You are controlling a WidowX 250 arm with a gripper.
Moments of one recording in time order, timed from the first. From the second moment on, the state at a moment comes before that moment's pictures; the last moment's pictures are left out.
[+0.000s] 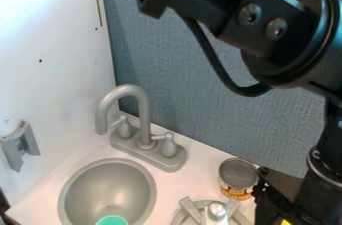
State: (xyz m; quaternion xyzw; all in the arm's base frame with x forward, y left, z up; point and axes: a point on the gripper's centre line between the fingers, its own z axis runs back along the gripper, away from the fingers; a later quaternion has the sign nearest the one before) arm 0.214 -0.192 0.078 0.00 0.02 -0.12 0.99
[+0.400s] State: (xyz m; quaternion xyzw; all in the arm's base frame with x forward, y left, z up) arm 0.224 -0.189 0.069 0.01 0.01 -0.11 0.99
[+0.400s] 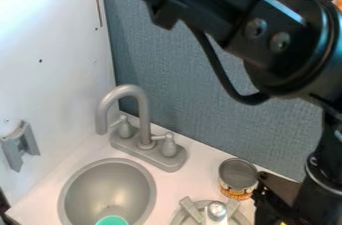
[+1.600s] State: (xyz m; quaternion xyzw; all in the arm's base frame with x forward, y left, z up) arm 0.273 -0.111 0.011 0.03 0.01 -0.06 1.00
